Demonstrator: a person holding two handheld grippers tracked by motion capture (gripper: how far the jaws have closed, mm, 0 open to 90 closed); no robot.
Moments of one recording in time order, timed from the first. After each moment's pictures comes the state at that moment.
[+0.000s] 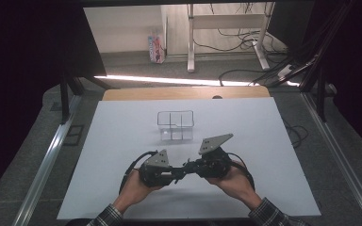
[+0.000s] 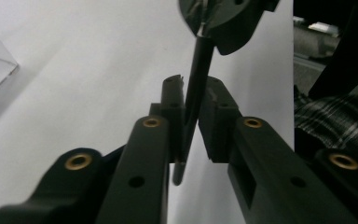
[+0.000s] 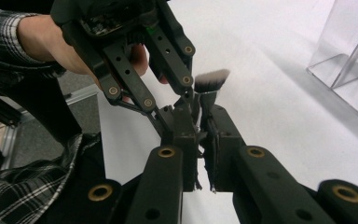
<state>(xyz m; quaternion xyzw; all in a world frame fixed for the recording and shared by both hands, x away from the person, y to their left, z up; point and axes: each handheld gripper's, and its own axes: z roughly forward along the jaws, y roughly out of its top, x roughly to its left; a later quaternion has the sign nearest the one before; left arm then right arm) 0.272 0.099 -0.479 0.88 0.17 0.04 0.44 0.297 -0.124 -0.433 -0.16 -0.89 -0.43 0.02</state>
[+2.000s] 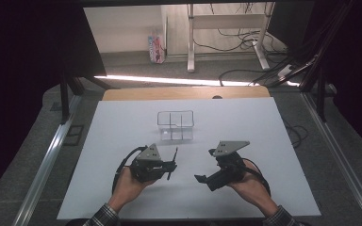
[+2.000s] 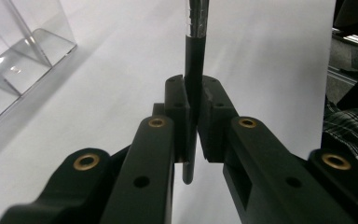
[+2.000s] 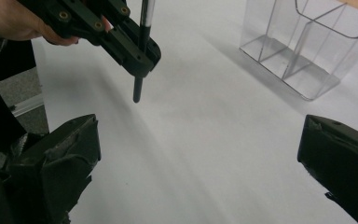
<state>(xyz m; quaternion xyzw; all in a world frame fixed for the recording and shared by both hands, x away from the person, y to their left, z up) 0.278 0.124 -0.472 0.87 0.25 0.06 0.43 0.290 -0.160 -0.442 -0.22 -0.88 -0.43 -0.07</state>
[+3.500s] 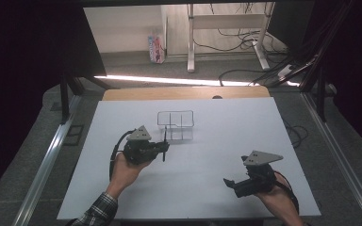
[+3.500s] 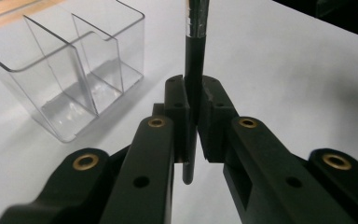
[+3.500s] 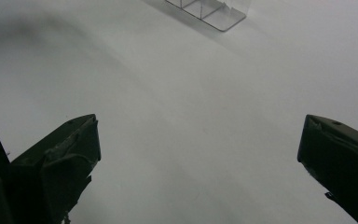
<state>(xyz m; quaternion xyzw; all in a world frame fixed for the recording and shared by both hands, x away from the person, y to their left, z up) 0.314 0.147 -0.453 0.82 0.32 0.09 0.46 0.267 -0.236 -0.455 -0.30 -0.86 -0.39 -0.14</state>
